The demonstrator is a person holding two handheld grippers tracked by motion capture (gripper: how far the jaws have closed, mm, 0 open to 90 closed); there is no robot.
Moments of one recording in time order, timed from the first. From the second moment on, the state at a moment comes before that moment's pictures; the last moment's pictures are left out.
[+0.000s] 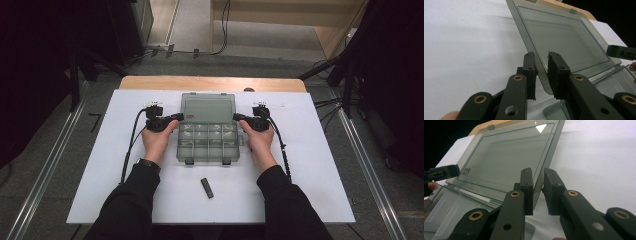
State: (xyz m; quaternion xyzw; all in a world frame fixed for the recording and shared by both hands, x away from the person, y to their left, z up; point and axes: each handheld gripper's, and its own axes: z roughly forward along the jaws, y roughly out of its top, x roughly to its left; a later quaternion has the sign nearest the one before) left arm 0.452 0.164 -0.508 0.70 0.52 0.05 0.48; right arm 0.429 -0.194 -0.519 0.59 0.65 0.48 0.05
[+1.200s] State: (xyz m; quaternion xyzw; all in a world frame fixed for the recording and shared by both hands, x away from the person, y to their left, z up) left arm 0.446 0.167 -0.501 0.71 0.50 0.07 0.50; right arm 0.423 -0.192 -0.515 0.58 0.65 0.48 0.09
